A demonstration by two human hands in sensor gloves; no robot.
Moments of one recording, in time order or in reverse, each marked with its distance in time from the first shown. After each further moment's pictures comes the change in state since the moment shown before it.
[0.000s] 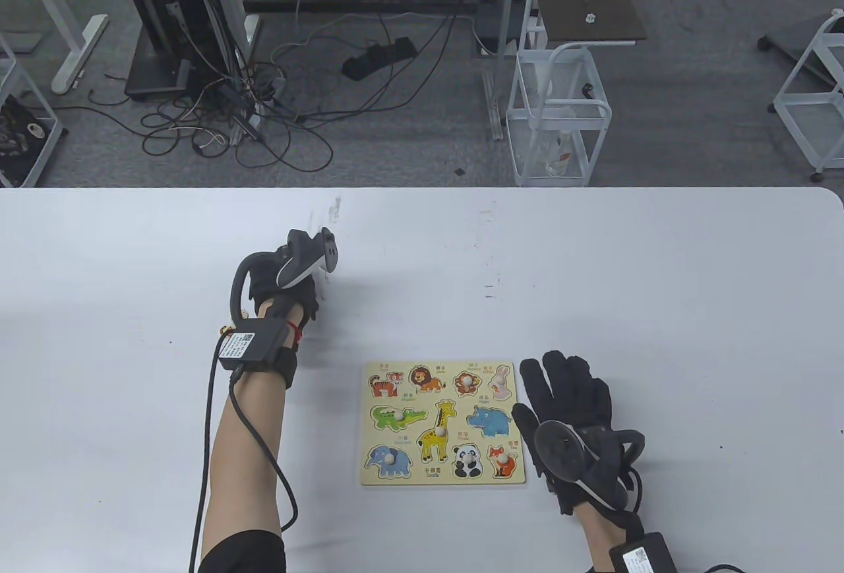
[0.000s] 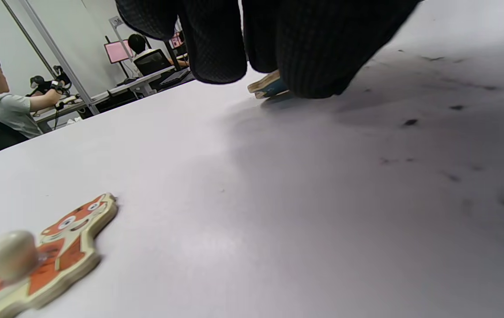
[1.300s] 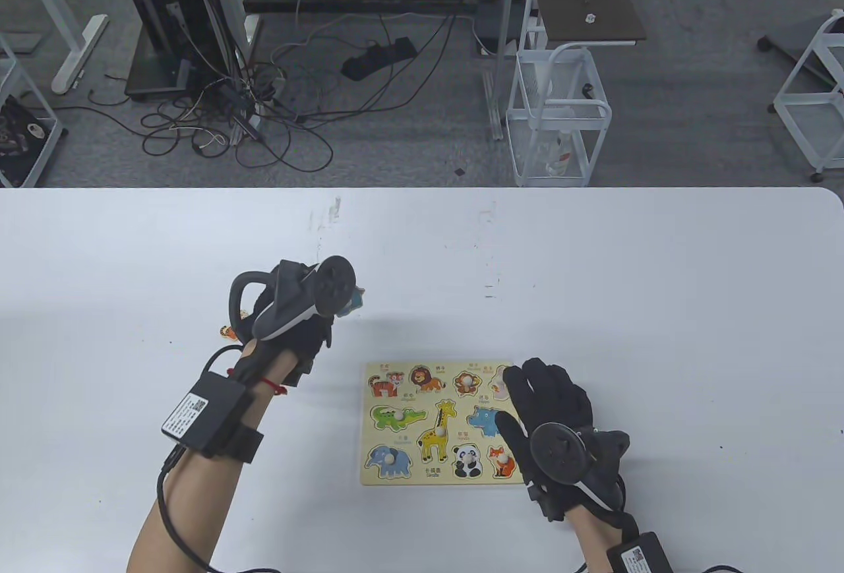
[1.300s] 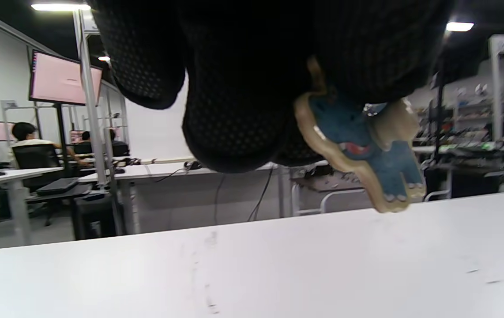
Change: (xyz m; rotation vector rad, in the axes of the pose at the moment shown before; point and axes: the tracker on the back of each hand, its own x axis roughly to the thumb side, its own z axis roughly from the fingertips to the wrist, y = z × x) left_hand -0.012 0.097 0.187 0.484 -0.421 0.301; right_hand 0.013 0.003 0.003 0.038 -0.048 -0.210
